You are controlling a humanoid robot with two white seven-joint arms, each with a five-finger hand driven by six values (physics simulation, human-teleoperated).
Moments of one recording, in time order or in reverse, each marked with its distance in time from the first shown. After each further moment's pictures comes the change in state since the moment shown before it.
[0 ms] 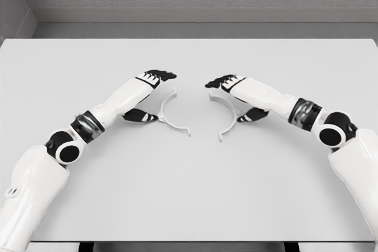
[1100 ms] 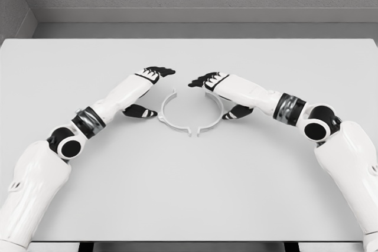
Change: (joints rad) left arm -0.037 -0.018 0.001 0.057 0.002 0.000 0.000; right arm -0.046 0.042 0.060 0.006 0.008 0.000 0.000
